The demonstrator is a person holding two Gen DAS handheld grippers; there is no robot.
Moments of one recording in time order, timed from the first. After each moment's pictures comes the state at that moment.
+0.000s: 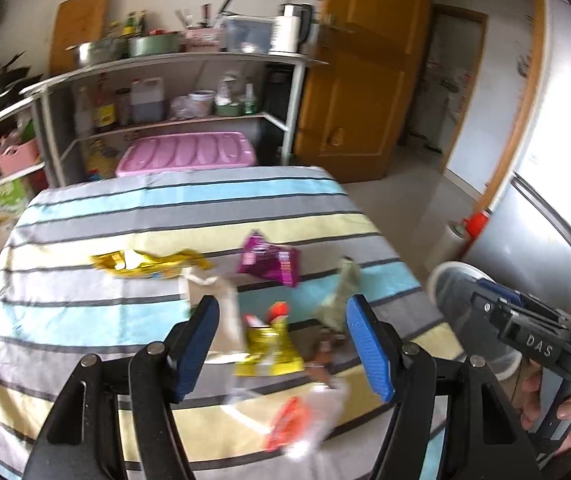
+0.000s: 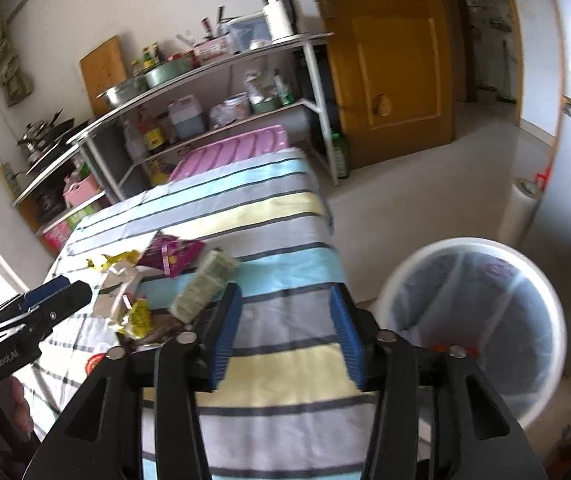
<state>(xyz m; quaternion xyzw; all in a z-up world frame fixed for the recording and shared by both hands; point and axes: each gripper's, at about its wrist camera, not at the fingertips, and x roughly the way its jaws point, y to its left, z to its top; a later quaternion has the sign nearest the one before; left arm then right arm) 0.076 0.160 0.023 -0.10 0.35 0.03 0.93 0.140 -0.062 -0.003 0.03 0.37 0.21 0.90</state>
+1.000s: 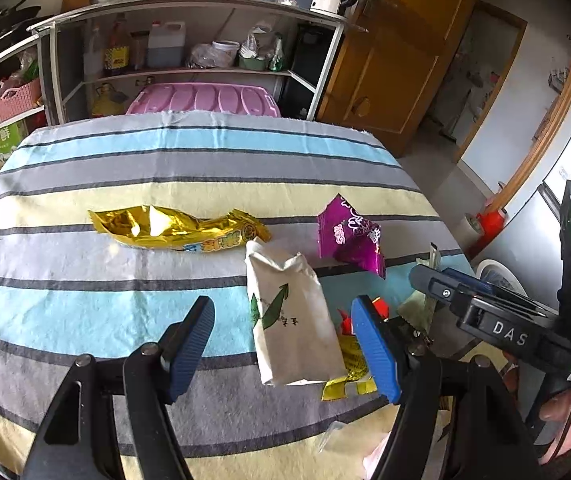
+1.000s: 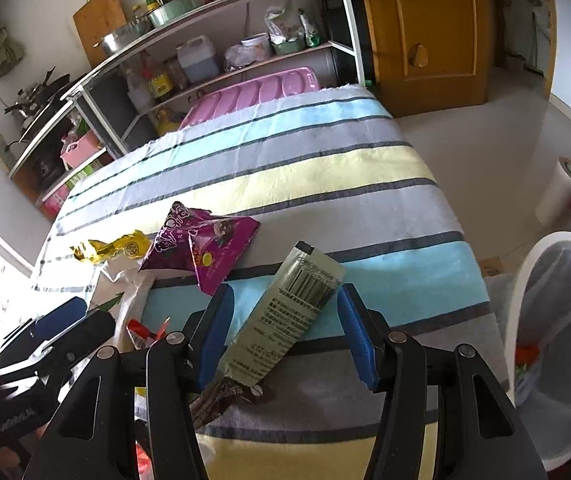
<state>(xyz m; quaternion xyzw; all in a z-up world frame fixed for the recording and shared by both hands) 0.112 0.217 -0.033 -0.15 0.41 0.03 0.90 0.202 0.037 -0.054 0.02 0.46 0.22 0.86</state>
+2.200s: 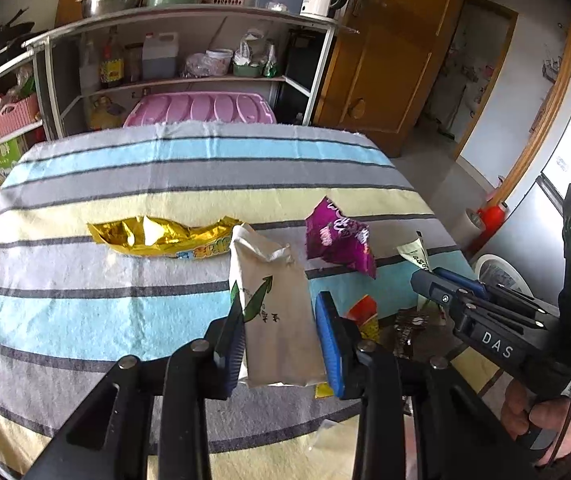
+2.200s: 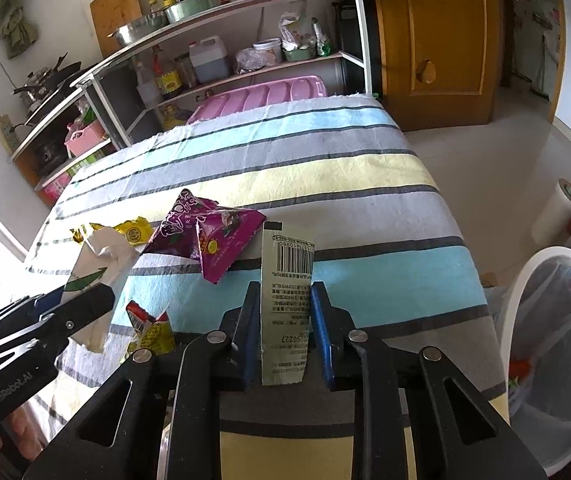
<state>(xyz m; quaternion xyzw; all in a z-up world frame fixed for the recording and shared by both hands) 0.106 0.207 -0.020 -0.12 0.40 0.03 0.91 0.187 0.032 -0.049 -0.01 0.43 0.22 0.87</state>
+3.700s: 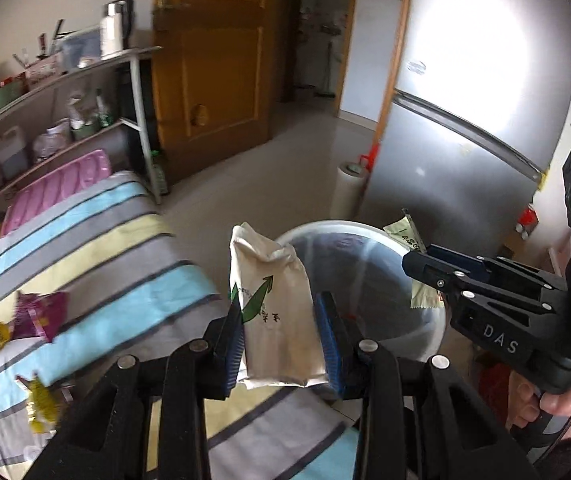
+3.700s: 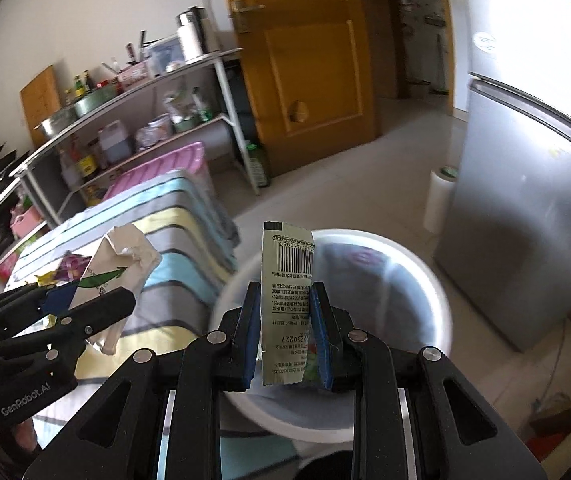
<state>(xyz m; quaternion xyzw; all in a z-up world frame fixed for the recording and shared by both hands) 0.137 -0.053 0.019 0.02 0.38 -0.17 0.91 0.129 -0.217 -0.002 0.05 0.36 0.07 0.93</state>
